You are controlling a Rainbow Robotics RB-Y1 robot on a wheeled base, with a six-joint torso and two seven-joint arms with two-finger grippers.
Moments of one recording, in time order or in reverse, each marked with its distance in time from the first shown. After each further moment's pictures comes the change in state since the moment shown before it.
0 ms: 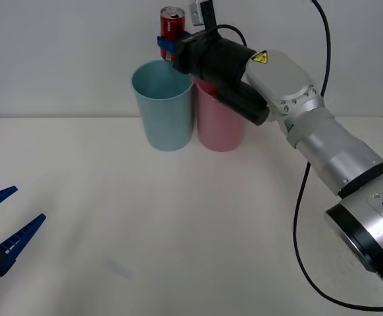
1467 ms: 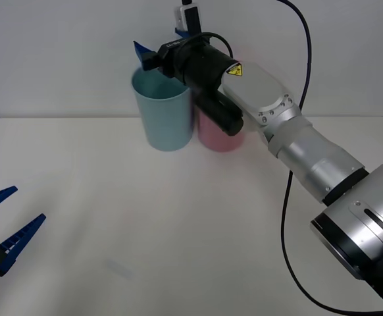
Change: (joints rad) right arm -0.002 0.056 0.070 0.007 -0.021 0.166 0.013; left arm 0.000 0.000 0.000 0.000 0.000 0.000 0.000
